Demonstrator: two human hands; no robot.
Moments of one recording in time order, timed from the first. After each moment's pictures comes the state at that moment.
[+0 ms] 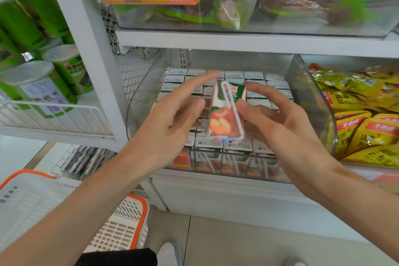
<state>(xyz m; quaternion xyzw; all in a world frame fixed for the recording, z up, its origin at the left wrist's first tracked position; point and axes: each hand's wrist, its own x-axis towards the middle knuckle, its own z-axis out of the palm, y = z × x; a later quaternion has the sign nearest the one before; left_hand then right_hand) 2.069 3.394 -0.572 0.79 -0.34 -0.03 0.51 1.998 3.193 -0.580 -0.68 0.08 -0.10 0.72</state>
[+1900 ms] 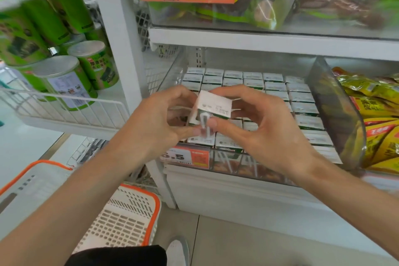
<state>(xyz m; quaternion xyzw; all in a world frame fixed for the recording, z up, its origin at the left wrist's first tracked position) 2.084 3.435 -0.564 0.85 -0.22 -0.07 0.48 2.029 3.228 -0.585 -0.83 -0.13 -0.16 0.52</state>
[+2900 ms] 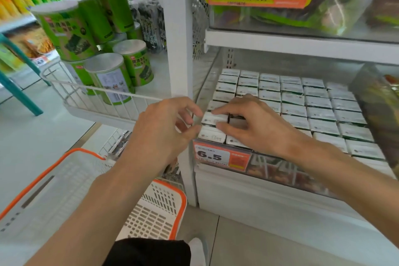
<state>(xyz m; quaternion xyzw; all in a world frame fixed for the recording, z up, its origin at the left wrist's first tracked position) 2.084 3.492 -0.579 0.93 -0.14 0.07 0.34 2.096 3.265 -0.603 -0.95 -0.20 -0.06 0.24</state>
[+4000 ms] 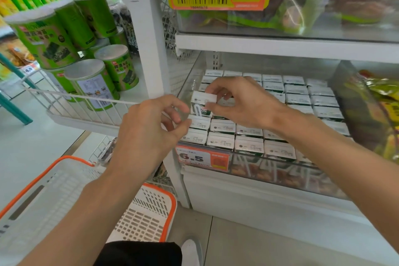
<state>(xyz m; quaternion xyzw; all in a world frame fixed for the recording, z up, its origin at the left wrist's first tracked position) 2.084 3.472 -0.581 0.92 -0.14 0.13 0.35 2.121 3.242 -0.576 -0.94 -0.18 -0.07 0.28</state>
